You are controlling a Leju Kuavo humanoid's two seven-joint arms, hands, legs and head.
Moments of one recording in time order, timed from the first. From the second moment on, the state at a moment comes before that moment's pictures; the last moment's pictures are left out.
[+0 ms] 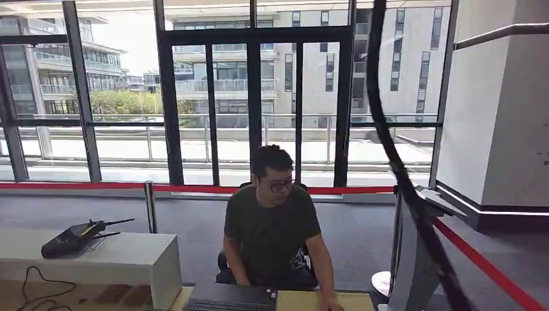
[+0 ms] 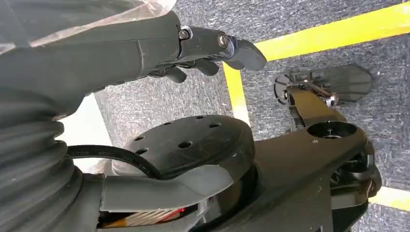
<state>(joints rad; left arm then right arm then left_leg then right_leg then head) -0.13 0.10 -1.04 -0.21 1.05 0.08 0.05 -0.64 -0.31 0.67 -0.75 1.04 -0.29 0.21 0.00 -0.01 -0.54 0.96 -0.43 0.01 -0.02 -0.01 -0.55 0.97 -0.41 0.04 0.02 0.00</state>
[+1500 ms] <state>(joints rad) -0.13 0.10 -1.04 -0.21 1.07 0.09 0.08 -0.62 -0.30 0.68 -0.65 1.00 -0.28 0.21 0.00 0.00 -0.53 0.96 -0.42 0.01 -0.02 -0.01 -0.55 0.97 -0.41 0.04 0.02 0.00</state>
